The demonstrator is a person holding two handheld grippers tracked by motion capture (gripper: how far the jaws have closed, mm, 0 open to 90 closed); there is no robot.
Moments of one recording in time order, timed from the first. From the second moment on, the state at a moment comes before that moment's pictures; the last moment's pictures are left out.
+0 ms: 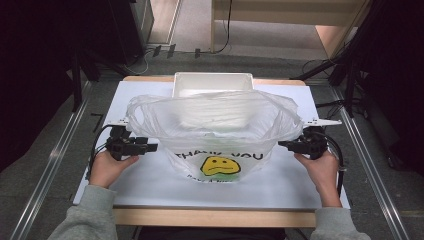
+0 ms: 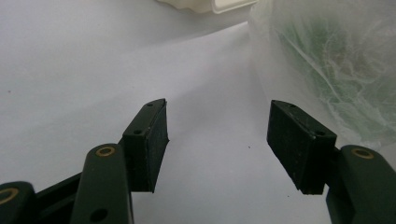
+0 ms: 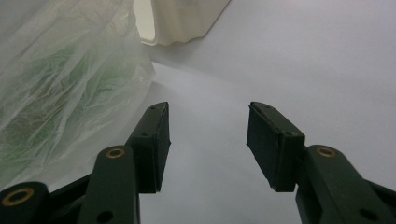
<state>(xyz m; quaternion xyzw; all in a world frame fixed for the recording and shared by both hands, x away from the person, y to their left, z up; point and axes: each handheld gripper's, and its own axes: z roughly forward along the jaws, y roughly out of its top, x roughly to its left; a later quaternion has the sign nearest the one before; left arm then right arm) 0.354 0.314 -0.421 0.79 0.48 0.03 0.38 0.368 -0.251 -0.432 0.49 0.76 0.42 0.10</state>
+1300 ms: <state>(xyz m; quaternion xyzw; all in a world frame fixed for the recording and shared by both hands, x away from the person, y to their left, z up) 0.360 0.312 -0.421 0.79 0.48 0.02 0.38 0.366 -0.254 -0.433 0.47 0.78 0.40 0.11</state>
